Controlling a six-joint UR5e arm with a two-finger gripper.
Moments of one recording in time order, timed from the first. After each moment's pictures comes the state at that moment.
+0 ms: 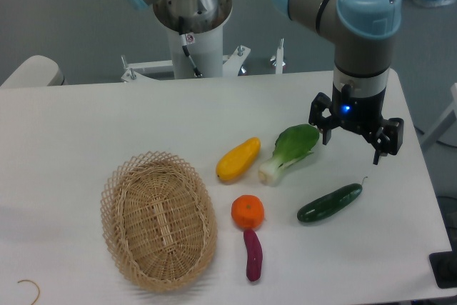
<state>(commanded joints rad) 2.63 -1.93 -1.37 -1.12 1.56 1.27</state>
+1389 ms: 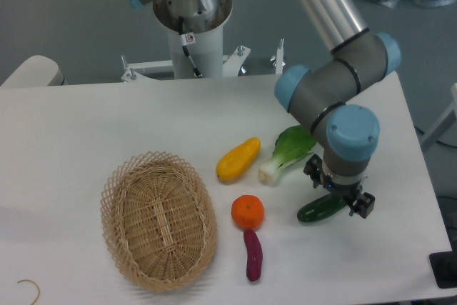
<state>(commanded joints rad) 2.60 -2.25 -1.39 -0.94 1.71 1.39</state>
